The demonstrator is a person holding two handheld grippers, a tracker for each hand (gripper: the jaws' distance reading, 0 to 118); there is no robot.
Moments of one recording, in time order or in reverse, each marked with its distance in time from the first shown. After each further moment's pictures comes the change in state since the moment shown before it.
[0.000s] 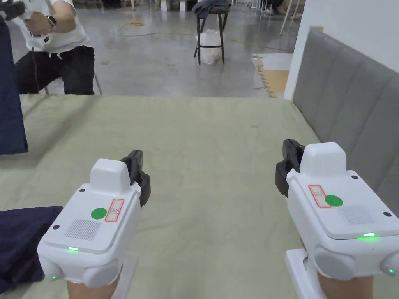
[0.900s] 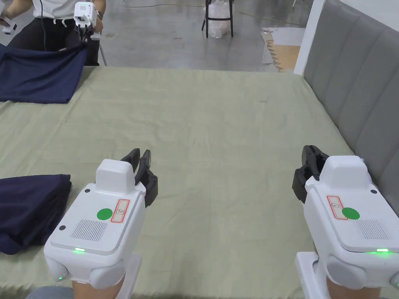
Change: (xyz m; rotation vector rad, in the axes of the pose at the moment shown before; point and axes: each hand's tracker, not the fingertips) left arm -0.006 -0.035 0.029 -0.065 0.011 0.019; right arm 0.006 -0.048 0.017 -0.045 -0.039 -0.035
